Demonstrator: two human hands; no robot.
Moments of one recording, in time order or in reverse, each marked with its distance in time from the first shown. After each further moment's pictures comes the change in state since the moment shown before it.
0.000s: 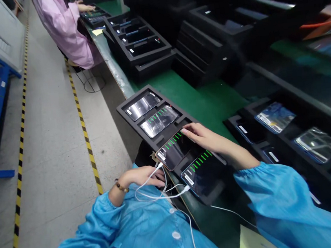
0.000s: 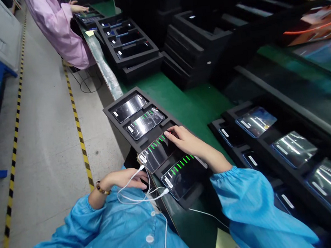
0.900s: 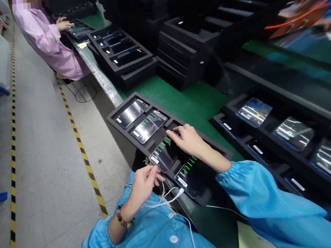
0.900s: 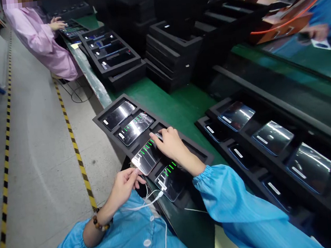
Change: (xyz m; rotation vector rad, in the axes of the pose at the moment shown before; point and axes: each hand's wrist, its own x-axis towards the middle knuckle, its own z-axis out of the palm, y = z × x) left_hand 0.002 0.041 0.057 -0.152 0.746 0.096; right_hand -0.002 -0.024 0.034 -0.256 0.291 0.158
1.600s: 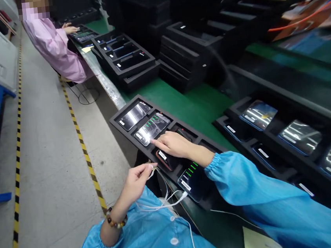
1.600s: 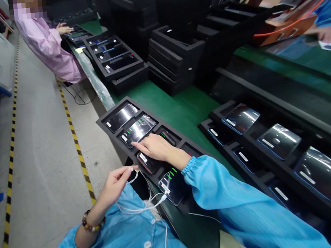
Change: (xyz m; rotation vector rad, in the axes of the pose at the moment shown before) left_hand -0.002 0.032 -0.031 -0.147 0.077 0.047; right_hand 0.021 -0.058 -0.006 -0.137 -0.313 -0.633
